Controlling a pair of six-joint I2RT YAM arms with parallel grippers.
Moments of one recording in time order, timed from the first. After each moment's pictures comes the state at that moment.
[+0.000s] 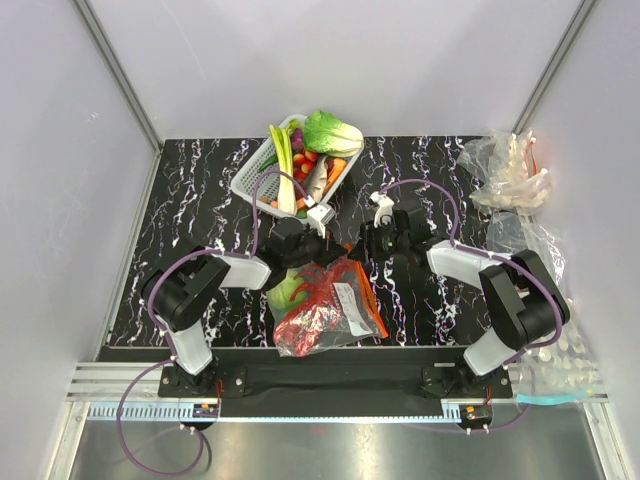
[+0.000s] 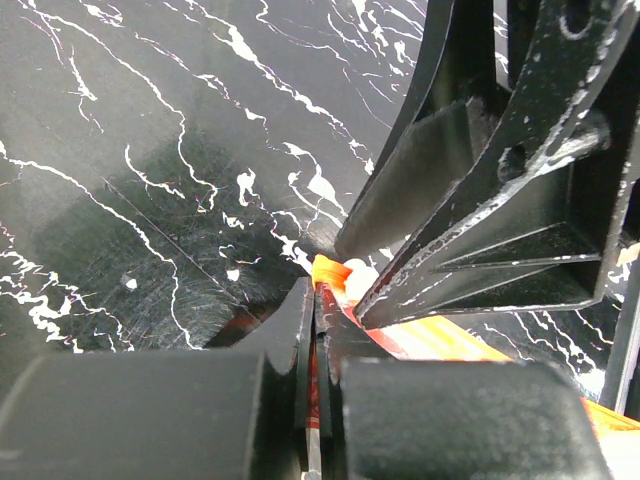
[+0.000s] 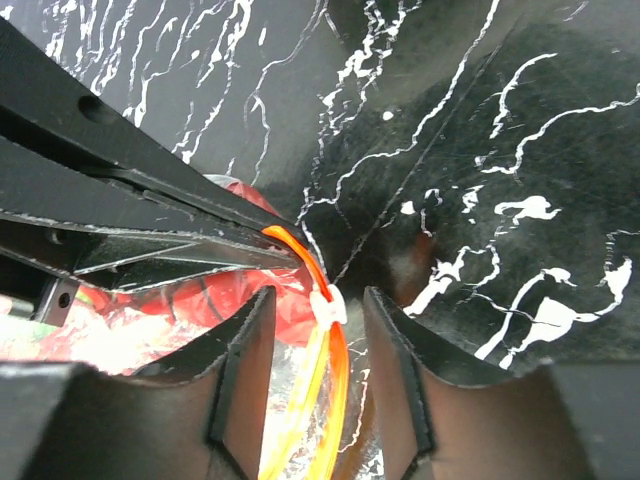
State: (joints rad) left arm -0.66 1.77 0.73 0.72 0.39 -0.31; right arm 0.44 1.59 0.79 0.15 -0.48 0.27
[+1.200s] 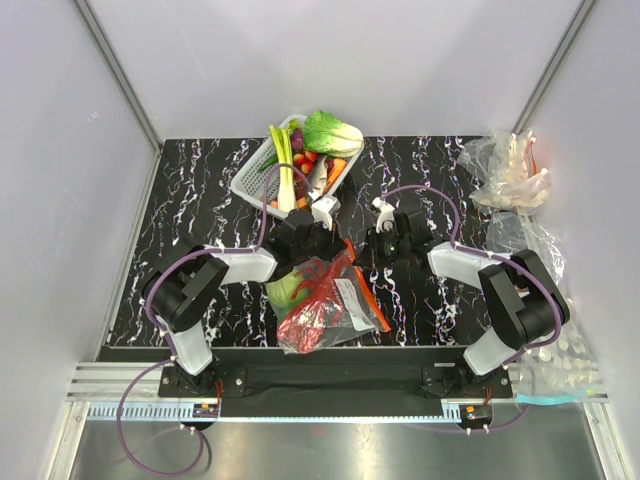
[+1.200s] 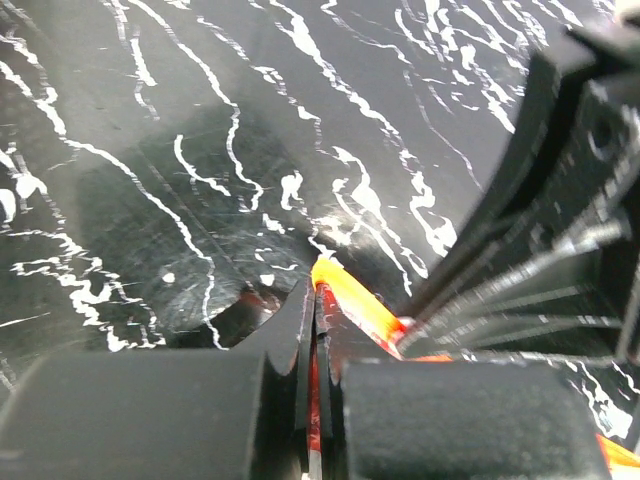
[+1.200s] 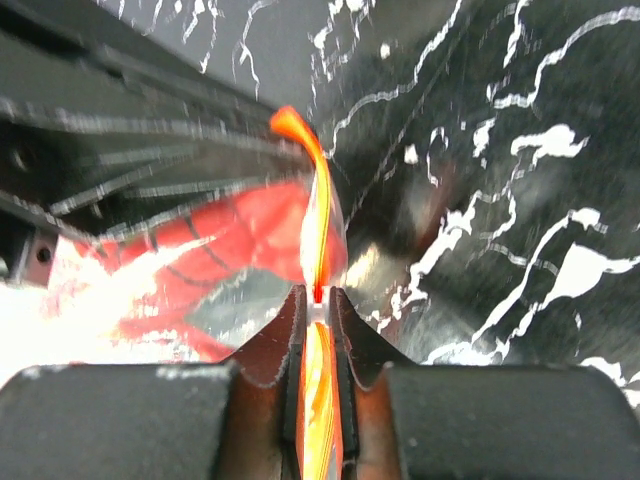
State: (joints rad) left arm -0.68 1.77 0.85 0.49 0.23 -0.32; right arm 0.44 1.60 0.76 0.10 -0.52 0.30
